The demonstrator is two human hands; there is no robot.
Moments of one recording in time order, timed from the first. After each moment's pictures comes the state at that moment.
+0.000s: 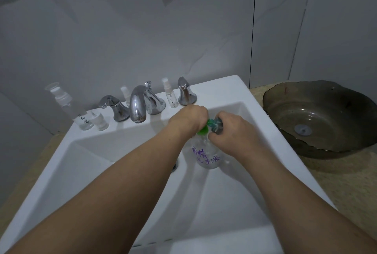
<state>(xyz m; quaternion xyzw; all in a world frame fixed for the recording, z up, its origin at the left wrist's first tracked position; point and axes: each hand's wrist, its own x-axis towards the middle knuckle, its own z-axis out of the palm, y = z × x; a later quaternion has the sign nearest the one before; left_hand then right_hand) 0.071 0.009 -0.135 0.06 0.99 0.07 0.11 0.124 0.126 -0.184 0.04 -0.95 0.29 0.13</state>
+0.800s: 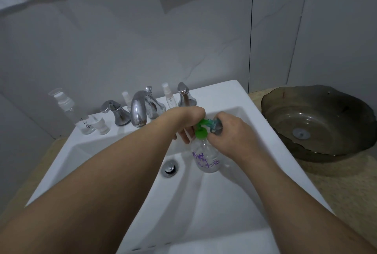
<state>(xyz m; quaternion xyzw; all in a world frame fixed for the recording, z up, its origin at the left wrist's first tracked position) 0.072 0.006 -0.104 -0.08 0.93 0.18 0.31 0.124 0.126 -0.179 0.05 -0.93 0.34 0.16</state>
